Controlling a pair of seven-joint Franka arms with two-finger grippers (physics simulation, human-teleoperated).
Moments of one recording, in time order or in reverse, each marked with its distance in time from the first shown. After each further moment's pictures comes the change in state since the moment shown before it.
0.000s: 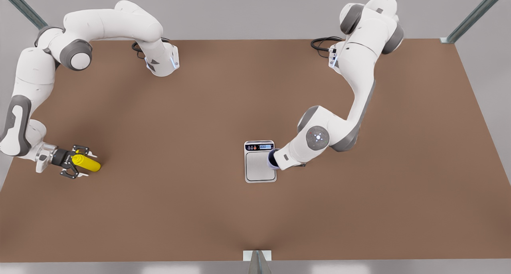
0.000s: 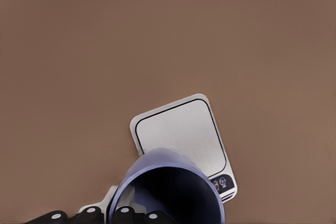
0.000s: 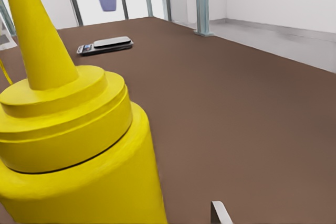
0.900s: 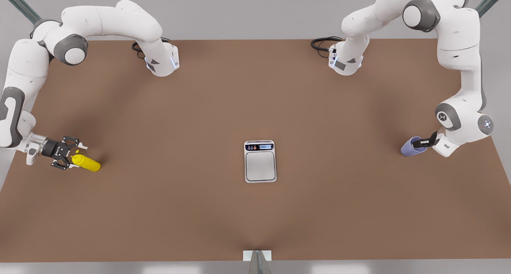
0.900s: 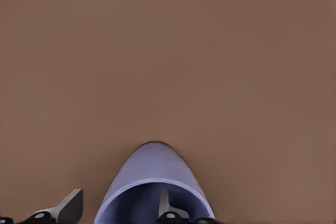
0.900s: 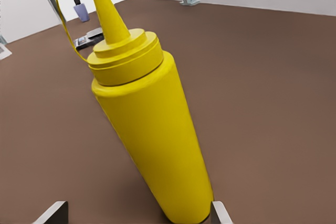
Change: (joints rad) left arm 0.805 -0.263 0.254 -0.750 0.007 0.338 0.647; right arm -0.058 -0.056 -0.022 -0.024 -0.117 -0.010 0.173
